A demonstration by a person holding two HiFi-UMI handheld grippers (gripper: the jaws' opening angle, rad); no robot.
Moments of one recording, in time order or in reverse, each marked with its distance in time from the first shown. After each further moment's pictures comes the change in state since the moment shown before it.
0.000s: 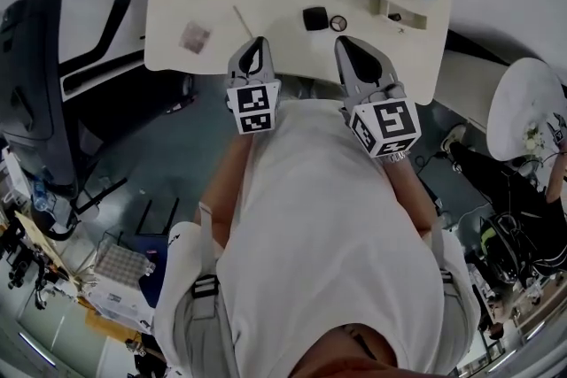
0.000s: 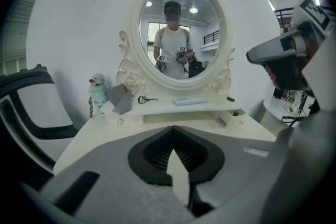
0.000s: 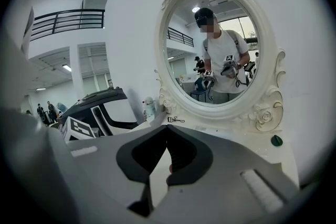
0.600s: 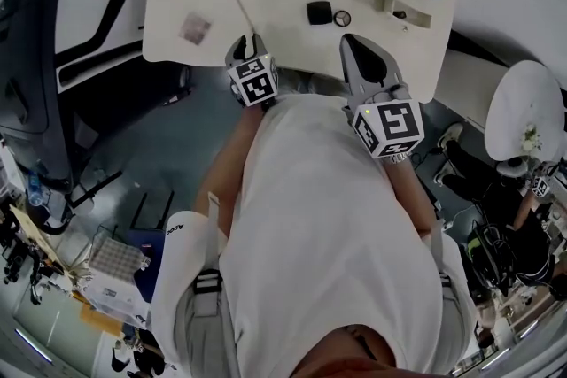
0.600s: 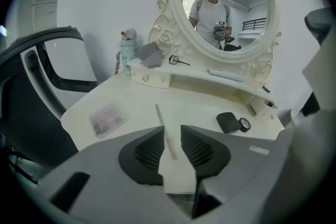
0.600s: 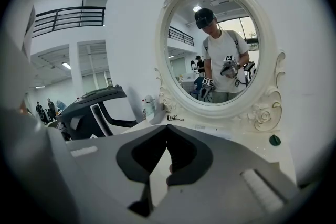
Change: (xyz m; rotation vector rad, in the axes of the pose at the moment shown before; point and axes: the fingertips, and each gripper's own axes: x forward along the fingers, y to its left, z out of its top) left arm 0.036 0.053 -0.104 -0.279 0.240 0.237; right arm 0.002 0.005 -0.005 -0.011 0.013 -0.010
